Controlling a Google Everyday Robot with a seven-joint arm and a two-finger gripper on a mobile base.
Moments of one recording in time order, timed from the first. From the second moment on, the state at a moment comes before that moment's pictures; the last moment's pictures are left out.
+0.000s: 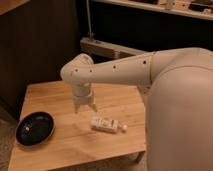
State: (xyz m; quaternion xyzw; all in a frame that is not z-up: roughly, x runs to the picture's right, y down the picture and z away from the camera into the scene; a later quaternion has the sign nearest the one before) arm -0.102 0.096 0.705 -0.26 0.23 0.64 0.68
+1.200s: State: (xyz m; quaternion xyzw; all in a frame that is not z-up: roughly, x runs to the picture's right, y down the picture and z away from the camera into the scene) arm -0.104 0.094 0.705 -0.26 0.23 0.64 0.69
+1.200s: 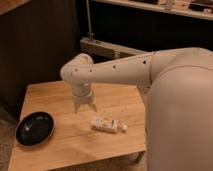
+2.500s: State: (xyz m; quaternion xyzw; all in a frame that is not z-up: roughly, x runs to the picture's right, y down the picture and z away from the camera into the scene) arm -0.099 0.105 0.657 -0.37 0.06 0.16 0.91
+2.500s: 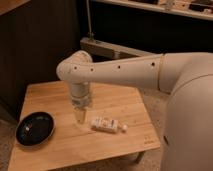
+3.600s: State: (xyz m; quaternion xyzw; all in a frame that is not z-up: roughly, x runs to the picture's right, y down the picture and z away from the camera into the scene) arm -0.016 0.223 0.675 -0.36 0.03 0.20 0.91
